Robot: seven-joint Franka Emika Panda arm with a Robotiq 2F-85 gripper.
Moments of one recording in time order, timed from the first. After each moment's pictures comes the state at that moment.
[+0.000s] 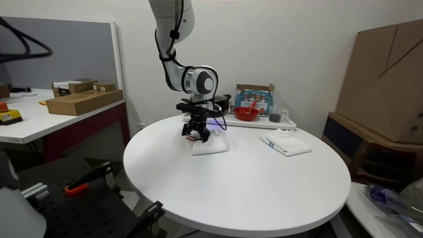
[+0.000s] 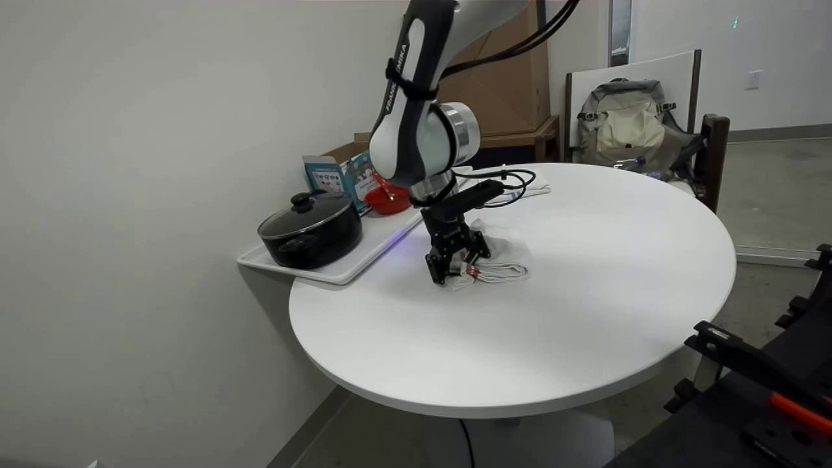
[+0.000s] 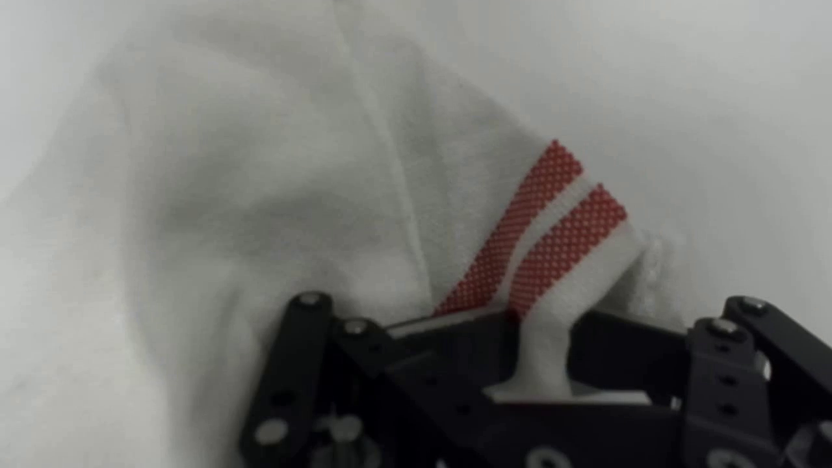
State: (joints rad) arm 0.21 0.96 0.03 -1.57 0.00 2.24 0.06
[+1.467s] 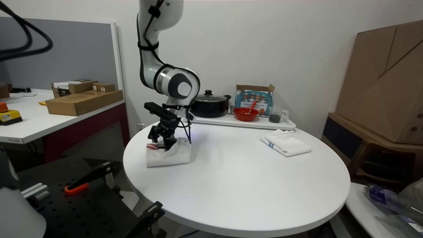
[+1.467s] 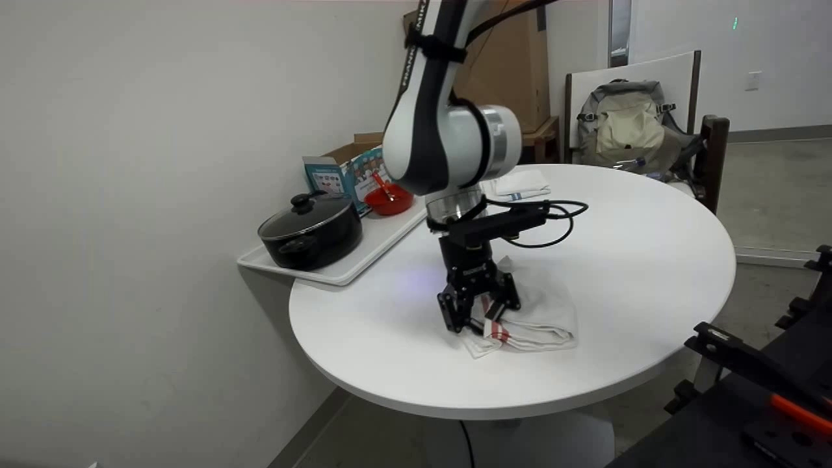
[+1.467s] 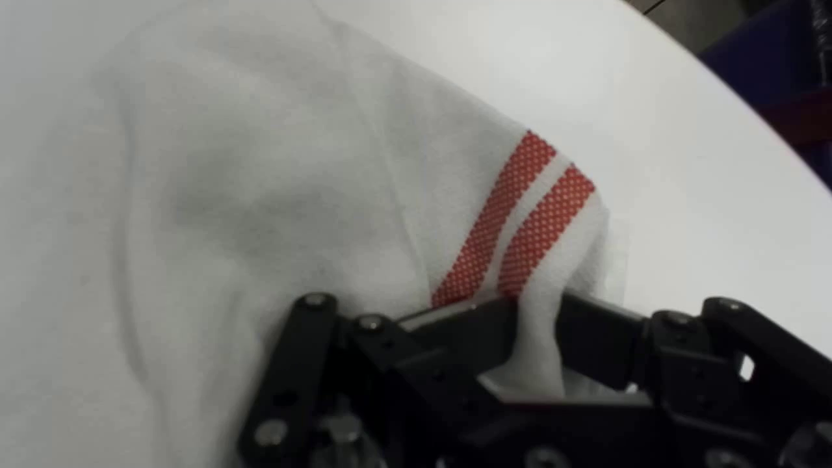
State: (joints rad) arm 0.11 0.77 0.23 -2.02 0.14 2.38 0.07
